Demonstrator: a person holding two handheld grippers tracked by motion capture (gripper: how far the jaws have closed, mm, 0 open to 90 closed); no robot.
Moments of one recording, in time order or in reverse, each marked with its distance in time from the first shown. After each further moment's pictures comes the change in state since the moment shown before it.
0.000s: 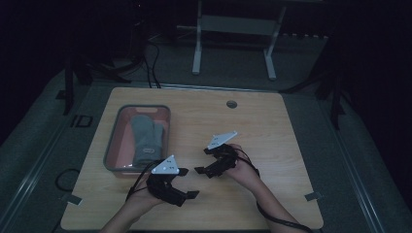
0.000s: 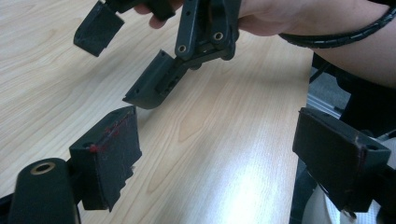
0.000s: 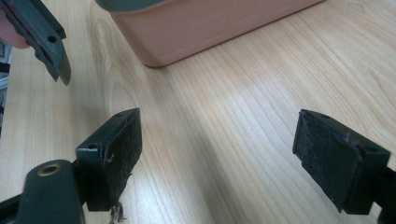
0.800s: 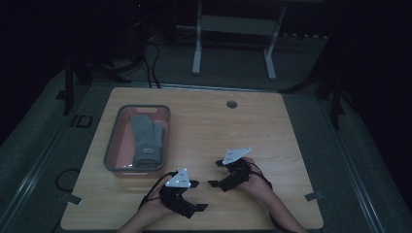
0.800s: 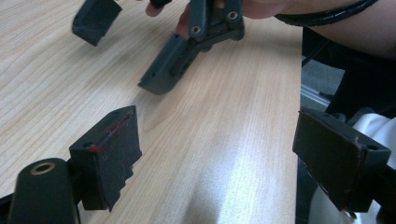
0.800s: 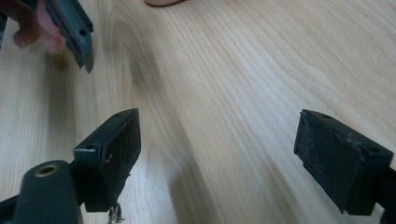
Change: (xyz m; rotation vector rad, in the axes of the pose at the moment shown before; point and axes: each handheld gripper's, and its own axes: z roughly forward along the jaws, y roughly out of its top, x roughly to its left) left arm -0.008 -0.029 0.043 0.034 -0.073 0.032; right arm -0.002 -0.064 -0.009 -0.008 0.018 -0.023
